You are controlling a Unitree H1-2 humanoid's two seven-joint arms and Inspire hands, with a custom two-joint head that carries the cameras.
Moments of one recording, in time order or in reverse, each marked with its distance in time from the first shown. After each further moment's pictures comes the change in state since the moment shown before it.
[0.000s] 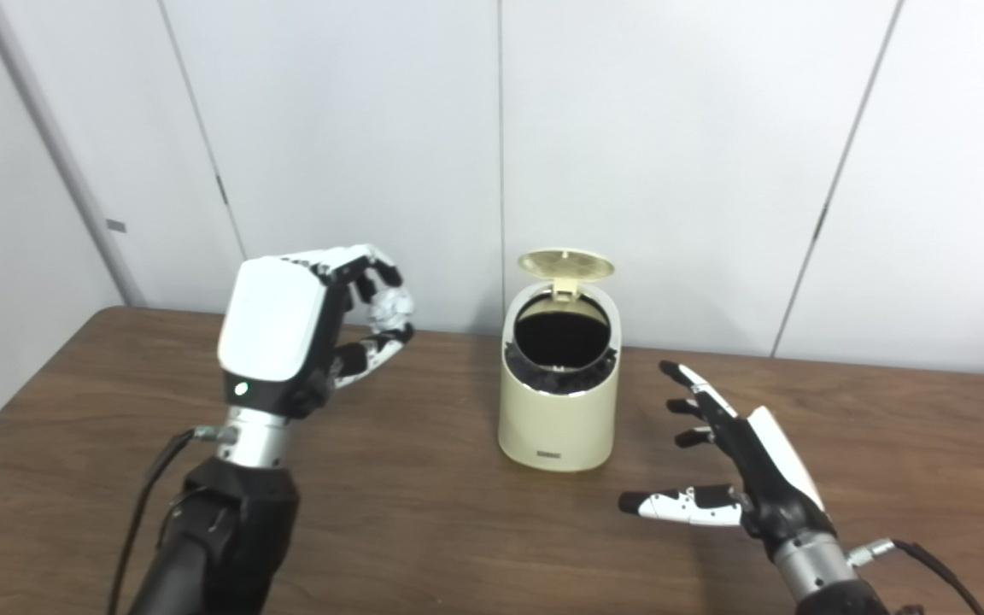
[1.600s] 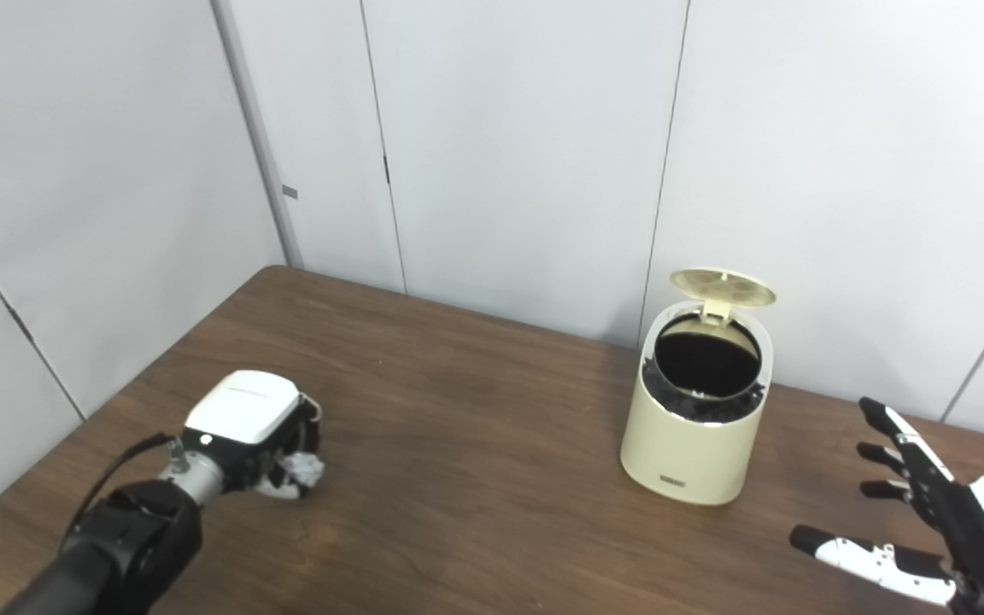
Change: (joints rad) left arm 0.408 0.426 0.143 -0.129 -0.093 0.234 -0.525; right arm -0.003 -0.071 -0.058 -0.079 0.082 0.076 0.070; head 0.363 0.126
